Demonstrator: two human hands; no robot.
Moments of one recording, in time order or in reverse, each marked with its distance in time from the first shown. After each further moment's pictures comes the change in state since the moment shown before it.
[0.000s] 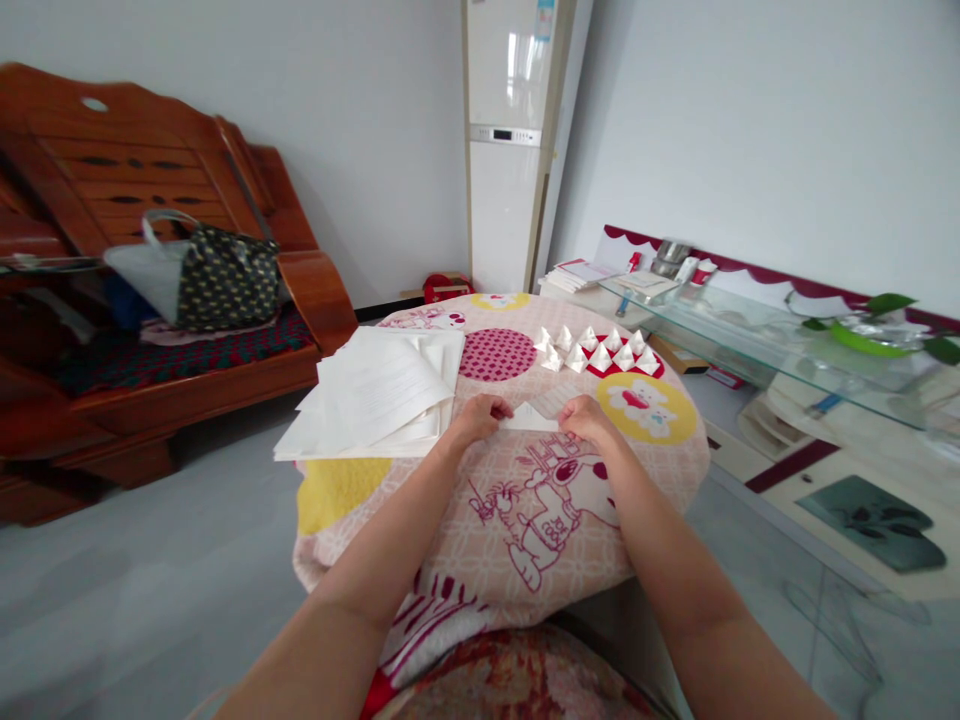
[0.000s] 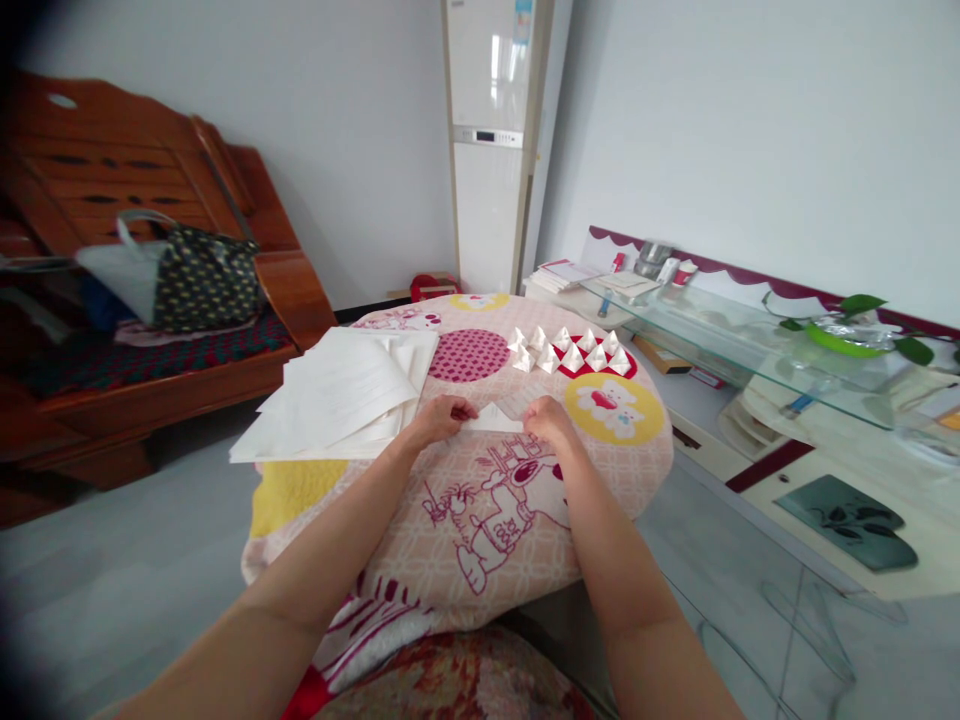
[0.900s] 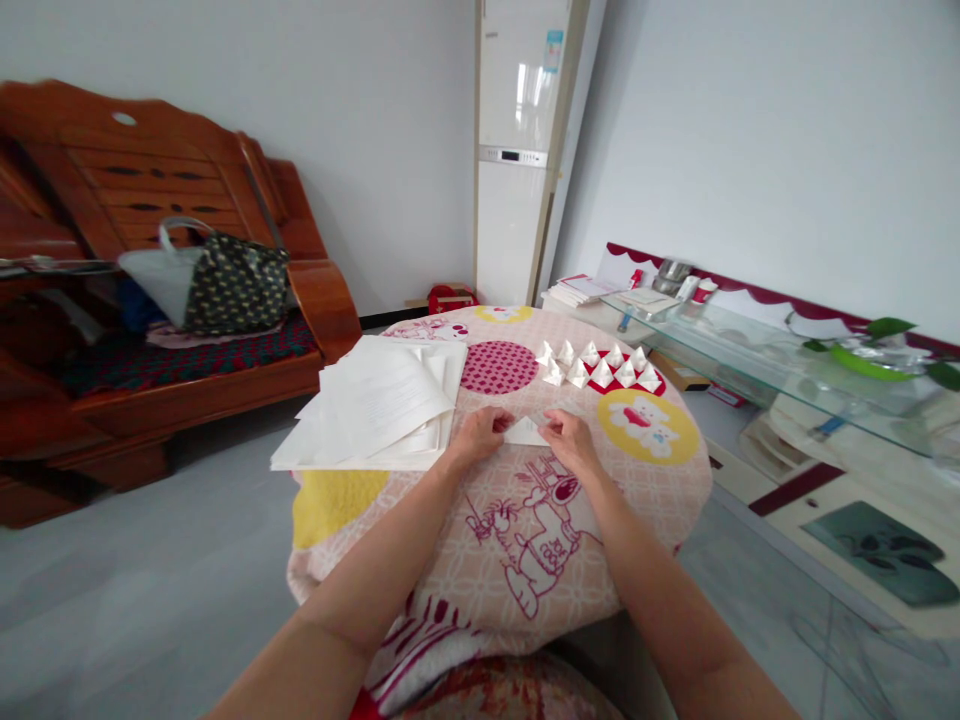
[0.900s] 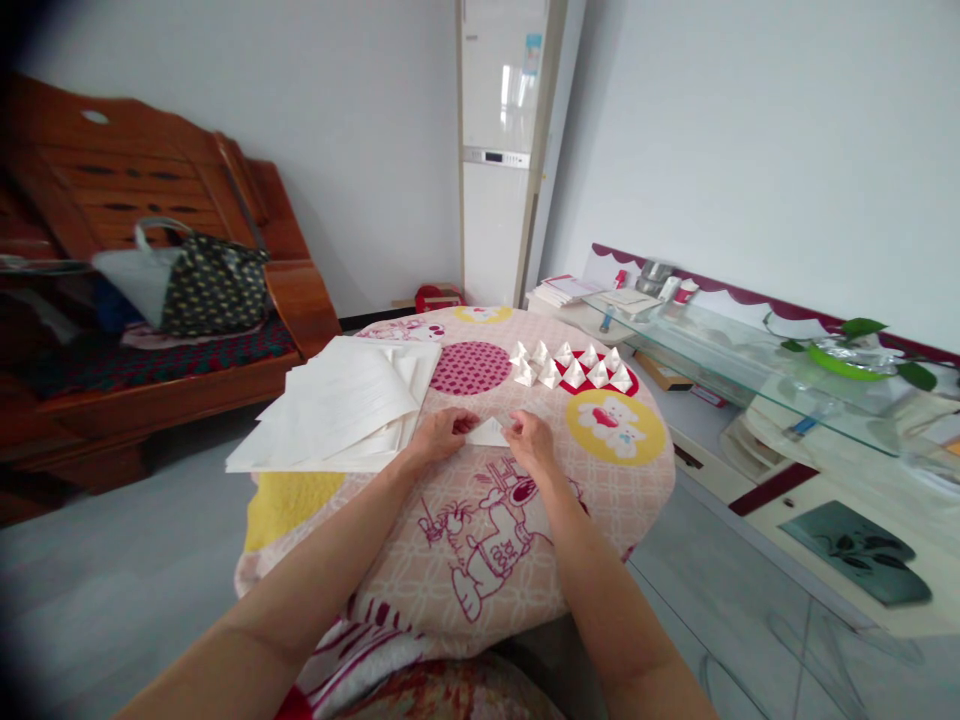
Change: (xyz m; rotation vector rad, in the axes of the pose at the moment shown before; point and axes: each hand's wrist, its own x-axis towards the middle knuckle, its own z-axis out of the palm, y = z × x) left_hand -0.004 -0.001 0.008 -0.018 0.108 0.063; right_hand 0.000 -0.005 0.033 0.109 0.271 -0.279
